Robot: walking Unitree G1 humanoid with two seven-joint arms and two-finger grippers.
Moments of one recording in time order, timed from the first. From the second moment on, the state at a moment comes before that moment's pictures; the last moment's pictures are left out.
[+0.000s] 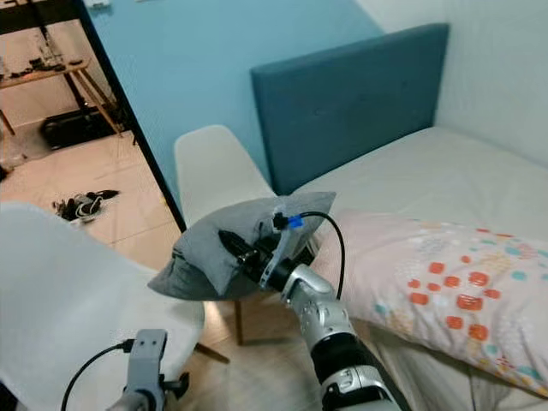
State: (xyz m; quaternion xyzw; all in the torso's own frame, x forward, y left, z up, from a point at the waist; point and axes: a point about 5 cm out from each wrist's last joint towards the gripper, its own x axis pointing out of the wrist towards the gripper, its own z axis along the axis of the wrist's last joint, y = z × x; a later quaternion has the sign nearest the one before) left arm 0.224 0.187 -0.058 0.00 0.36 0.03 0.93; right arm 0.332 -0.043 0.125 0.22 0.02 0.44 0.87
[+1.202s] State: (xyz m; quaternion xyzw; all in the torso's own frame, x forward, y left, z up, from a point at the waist) left arm 0.253 0.174 -0.038 0.00 0.30 0.00 0.95; right arm 0.334 -0.042 0.135 0.21 0.01 0.44 0.87
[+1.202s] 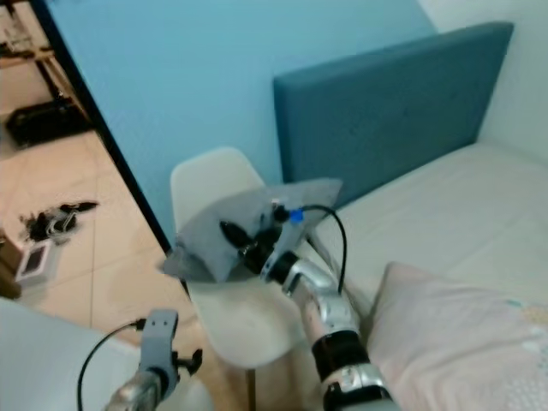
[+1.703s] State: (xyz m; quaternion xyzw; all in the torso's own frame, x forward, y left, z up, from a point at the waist) left arm 0.248 0.169 -0.042 0.01 0.31 -0.01 0.95; right arm 0.330 -0.039 0.129 0.18 0.02 0.45 0.88
